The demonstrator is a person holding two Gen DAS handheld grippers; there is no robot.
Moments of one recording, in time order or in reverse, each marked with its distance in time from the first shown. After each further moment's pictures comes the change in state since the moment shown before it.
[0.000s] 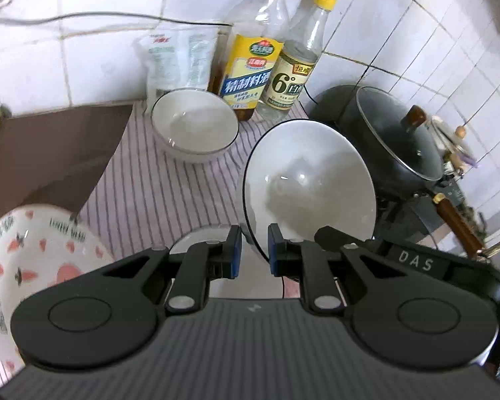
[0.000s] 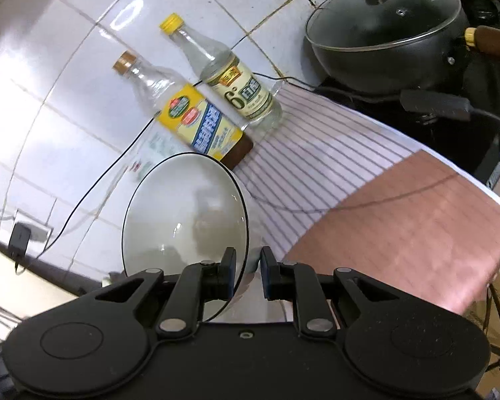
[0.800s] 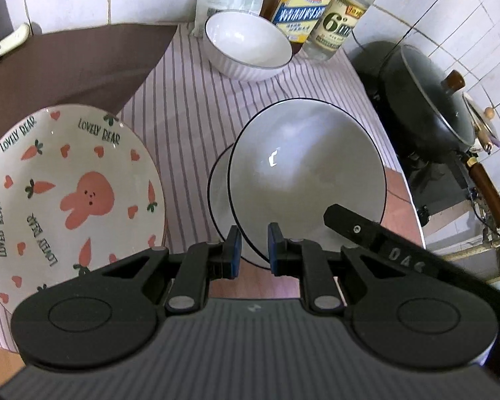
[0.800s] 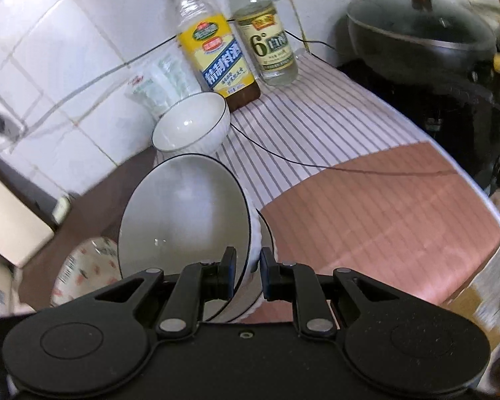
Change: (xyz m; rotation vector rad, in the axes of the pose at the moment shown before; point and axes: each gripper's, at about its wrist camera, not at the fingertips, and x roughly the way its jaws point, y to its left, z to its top) left arm 0.021 0.041 -0.046 -0.091 0.164 0.059; right arm 0.021 0.025 -0.050 -0.310 0.084 -0.165
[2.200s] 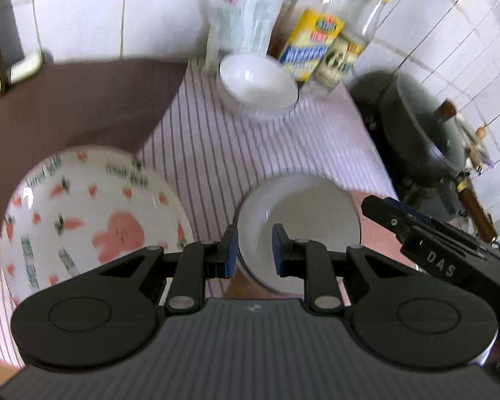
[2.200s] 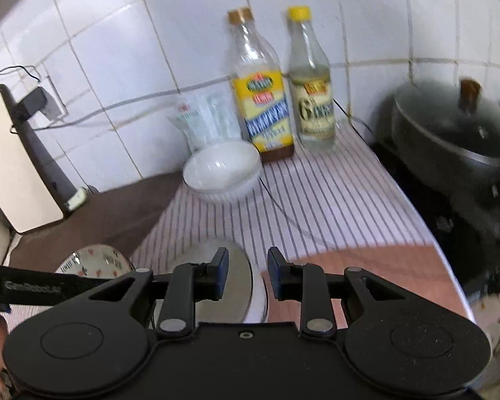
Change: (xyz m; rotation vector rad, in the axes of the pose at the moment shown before) left arm -0.038 0.024 0.028 0.016 -0.091 -0.024; right arm -0.020 0.005 0.036 -0.260 -0.127 0.071
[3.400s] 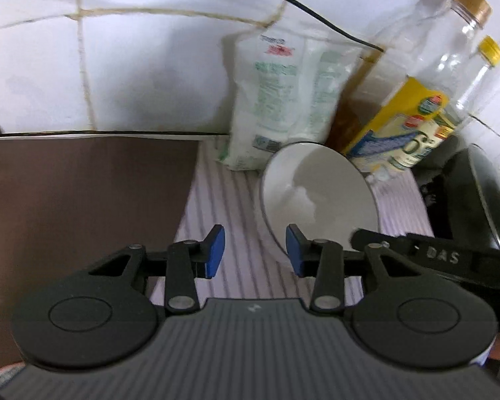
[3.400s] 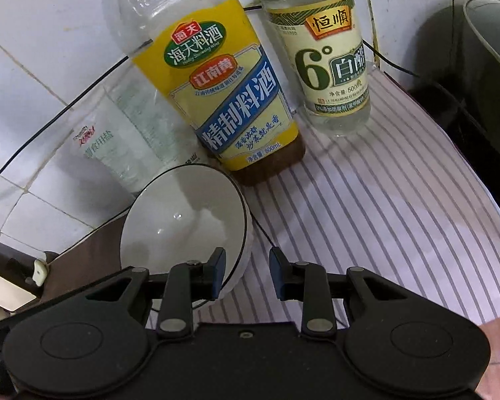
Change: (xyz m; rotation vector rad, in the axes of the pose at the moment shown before) left arm 0.136 0.043 0.127 -0.023 -0.053 0.021; right arm 0.190 -0.047 0.089 0.280 0.229 0.019
